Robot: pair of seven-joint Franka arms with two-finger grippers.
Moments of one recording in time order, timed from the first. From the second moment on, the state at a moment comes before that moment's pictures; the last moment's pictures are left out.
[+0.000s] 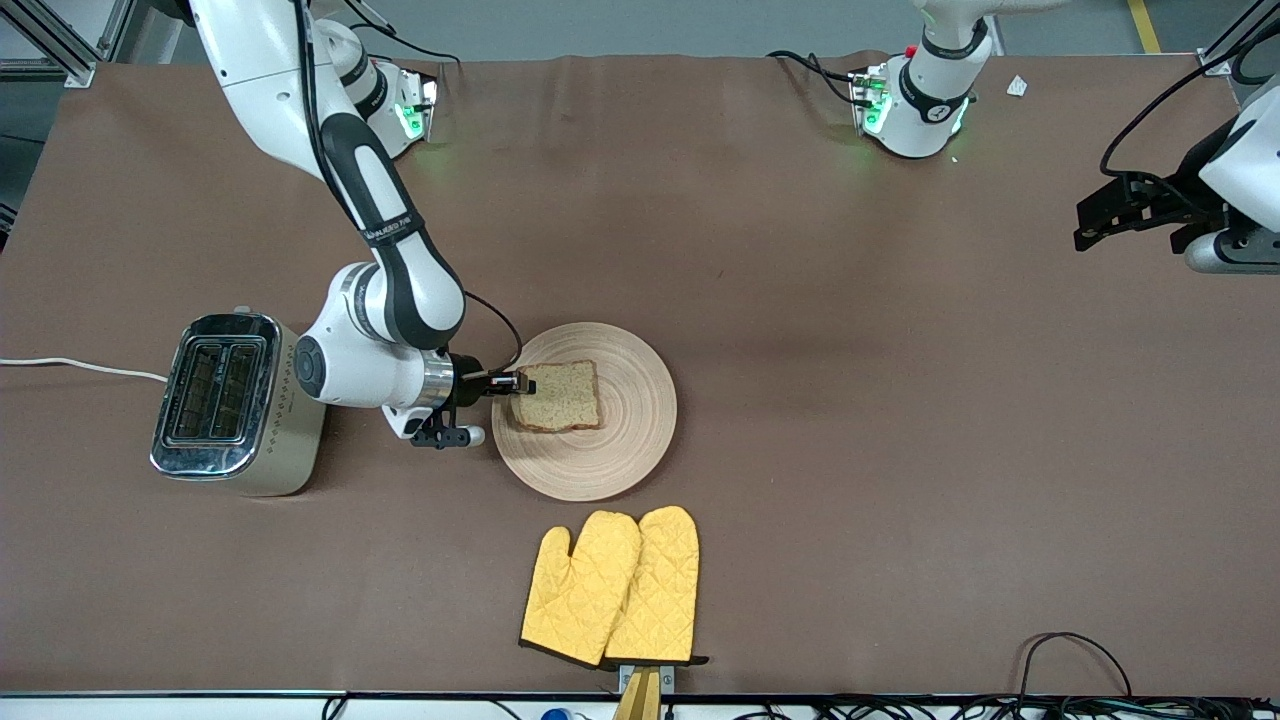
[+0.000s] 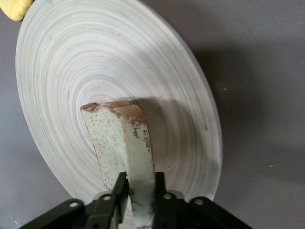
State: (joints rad) left arm 0.00 0.06 -0.12 -1.41 0.01 1.40 -0.05; right arm 0.51 0.57 -0.17 -1.82 0.89 2.19 -0.18
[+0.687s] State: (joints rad) left arm 0.00 0.06 -0.12 -1.41 -0.03 1.40 -0.05; right arm 0.46 0.45 -0.22 -1.82 0.58 2.14 -0.20
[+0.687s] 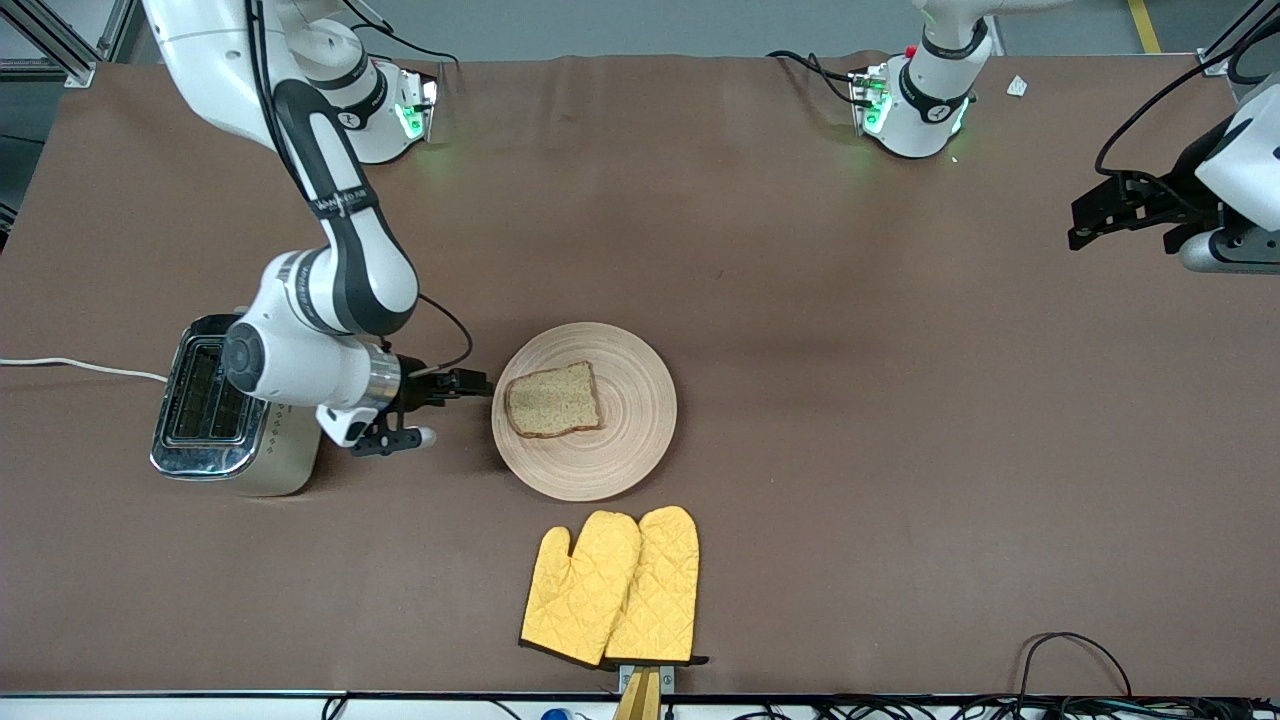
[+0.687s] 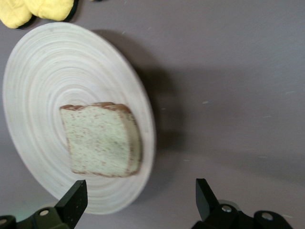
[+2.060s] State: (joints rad) left arm -0.03 0.75 -0.26 -1.49 -0.86 2.02 0.59; right arm 0.18 0.28 -0.44 -1.44 0.18 1.49 -0.21
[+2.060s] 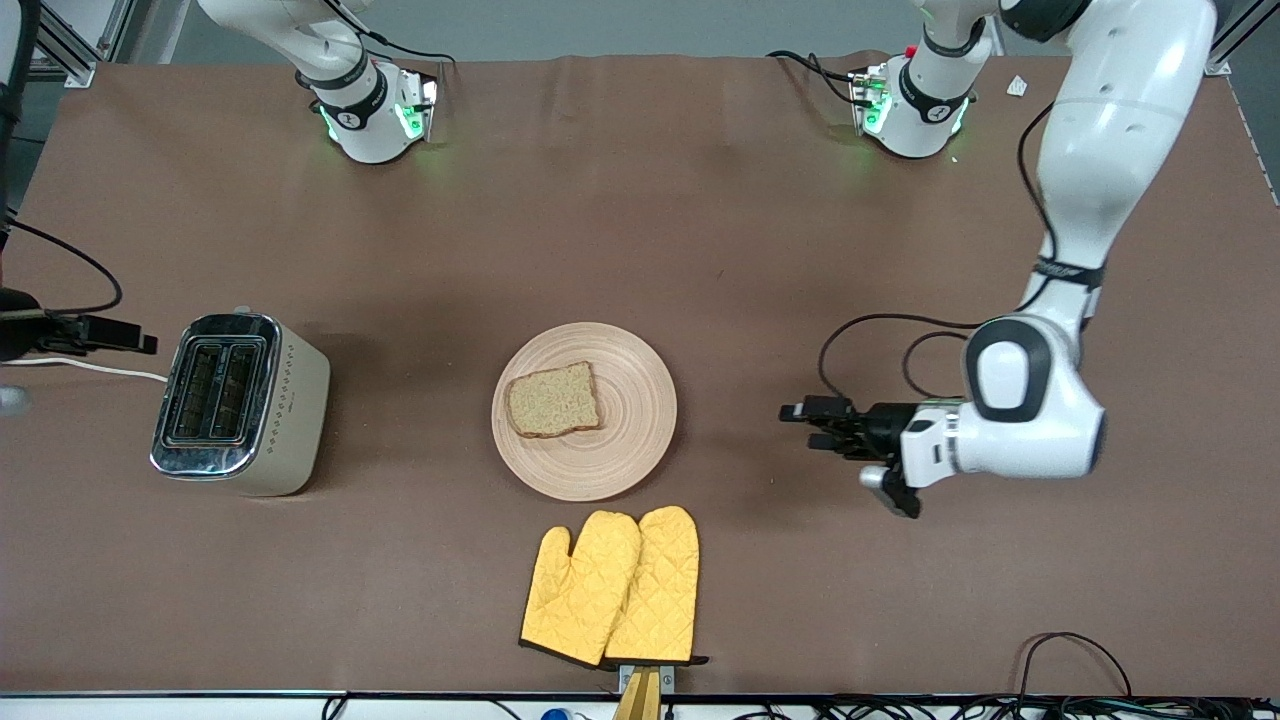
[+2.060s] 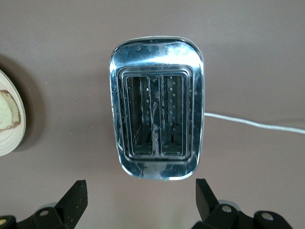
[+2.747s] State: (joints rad) left arm -0.23 0.89 -0.29 -1.53 -1.12 2.25 0.60; right arm 0.29 0.13 -0.44 -1.43 0.10 1.42 -0.08
